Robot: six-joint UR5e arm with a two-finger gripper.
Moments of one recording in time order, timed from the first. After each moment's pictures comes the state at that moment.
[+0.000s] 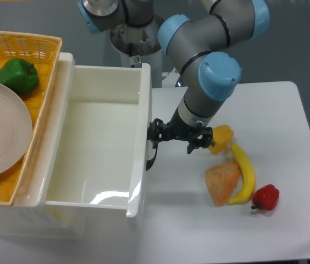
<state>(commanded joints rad) 2.53 -1.89 -1.48 -1.48 1.25 0.53</state>
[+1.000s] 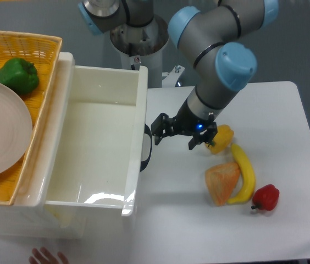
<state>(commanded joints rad) 2.61 -1.85 -1.47 -1.44 1.22 0.55</state>
